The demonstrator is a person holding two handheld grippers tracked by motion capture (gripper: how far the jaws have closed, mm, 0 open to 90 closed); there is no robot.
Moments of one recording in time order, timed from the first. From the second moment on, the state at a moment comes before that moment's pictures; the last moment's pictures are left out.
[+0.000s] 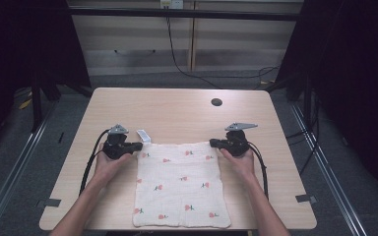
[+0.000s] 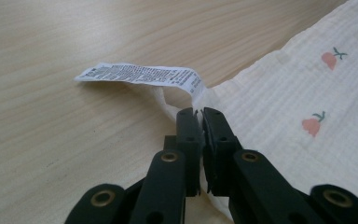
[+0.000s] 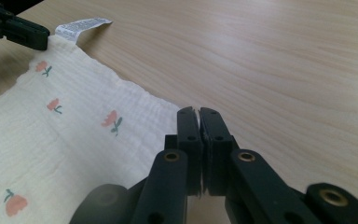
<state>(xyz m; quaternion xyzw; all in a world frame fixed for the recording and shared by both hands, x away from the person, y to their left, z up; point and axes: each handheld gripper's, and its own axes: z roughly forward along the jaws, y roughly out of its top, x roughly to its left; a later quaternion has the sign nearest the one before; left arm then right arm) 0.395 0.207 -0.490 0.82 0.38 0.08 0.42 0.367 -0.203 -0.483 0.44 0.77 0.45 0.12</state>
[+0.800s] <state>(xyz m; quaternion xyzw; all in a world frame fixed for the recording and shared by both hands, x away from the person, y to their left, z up) 0.386 0.208 -0.458 0.79 0.36 0.09 0.48 0.357 -0.218 -0.454 0.43 0.74 0.49 0.14</state>
